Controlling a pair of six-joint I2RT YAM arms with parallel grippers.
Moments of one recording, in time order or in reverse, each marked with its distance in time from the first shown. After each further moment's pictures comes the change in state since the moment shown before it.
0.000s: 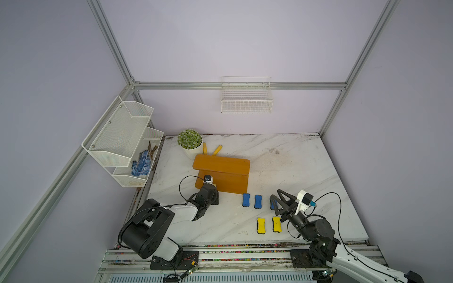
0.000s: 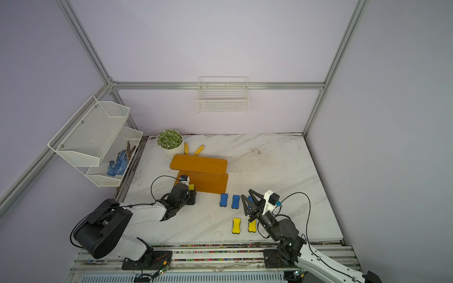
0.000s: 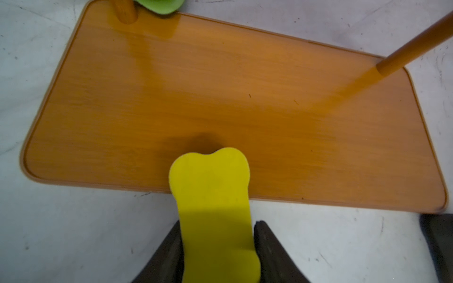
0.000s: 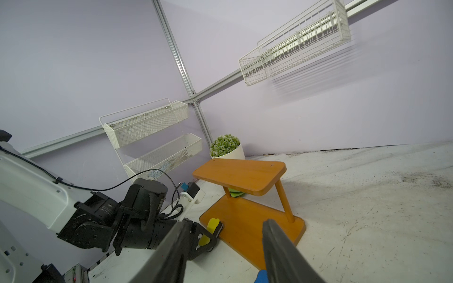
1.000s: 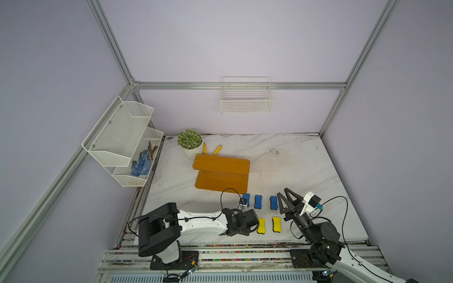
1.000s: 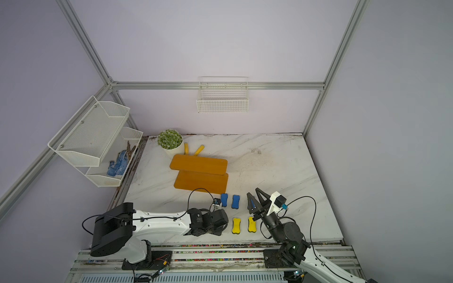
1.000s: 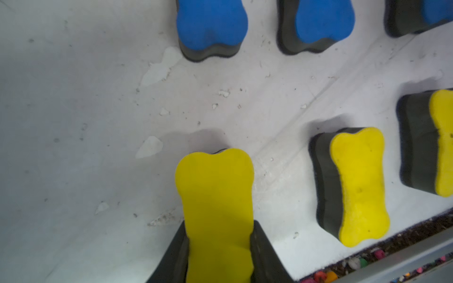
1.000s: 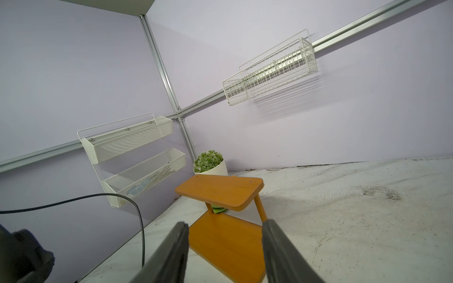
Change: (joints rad) left arm -0.694 0.134 0.425 -0.732 -0.006 -0.513; right arm 0.000 -0.168 0.000 -0.117 0.109 -0.069
